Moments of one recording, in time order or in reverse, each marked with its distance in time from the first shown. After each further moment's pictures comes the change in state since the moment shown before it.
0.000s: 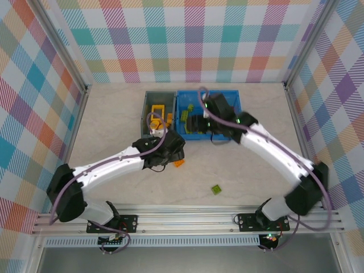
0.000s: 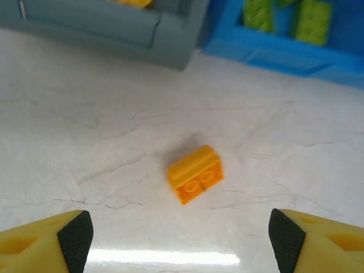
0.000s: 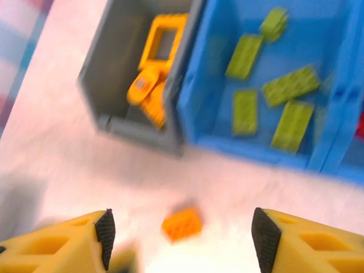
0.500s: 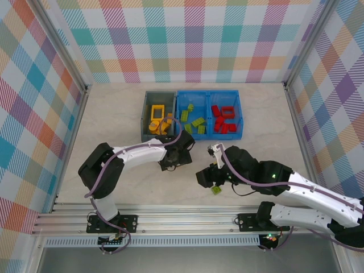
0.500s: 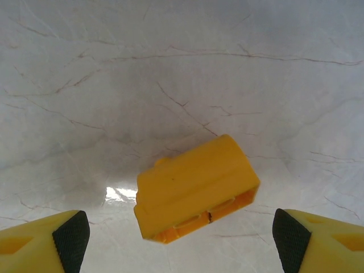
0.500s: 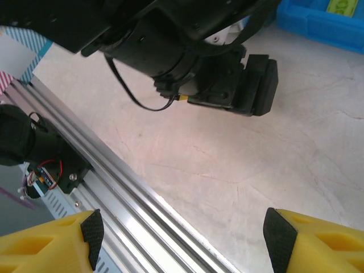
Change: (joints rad) left arm 0.049 0.327 0.073 0.060 0.187 -0.090; right arm 0.377 -0.501 -0.381 -0.079 0.058 0.035
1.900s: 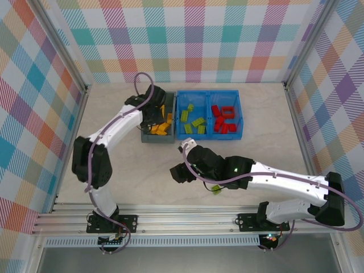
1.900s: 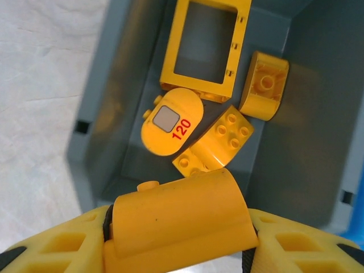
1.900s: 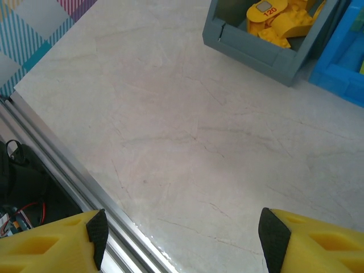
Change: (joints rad) left arm 0.386 0.067 0.454 -0.228 -0.124 0.472; right arm 0.111 0.334 0.132 0.217 0.171 -0.027
